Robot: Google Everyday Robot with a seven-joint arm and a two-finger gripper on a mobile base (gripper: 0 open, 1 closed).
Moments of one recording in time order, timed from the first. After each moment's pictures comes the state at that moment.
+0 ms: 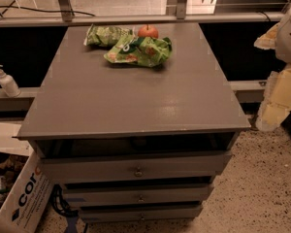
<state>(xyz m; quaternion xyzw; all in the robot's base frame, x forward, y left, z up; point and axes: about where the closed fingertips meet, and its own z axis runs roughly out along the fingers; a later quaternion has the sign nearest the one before) 0.438 -0.217 0.976 -0.60 0.78 -0.03 0.16</state>
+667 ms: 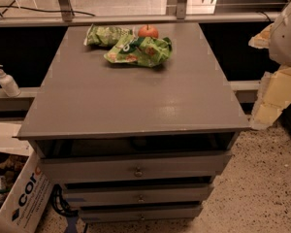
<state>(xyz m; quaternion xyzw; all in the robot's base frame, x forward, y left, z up) 0.446 -0.210 0.972 -0.61 0.77 -0.04 0.17</state>
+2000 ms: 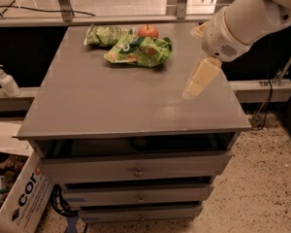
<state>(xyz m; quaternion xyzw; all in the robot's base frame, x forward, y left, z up) 0.571 -0.120 0.931 -0.63 0.71 0.03 0.31</state>
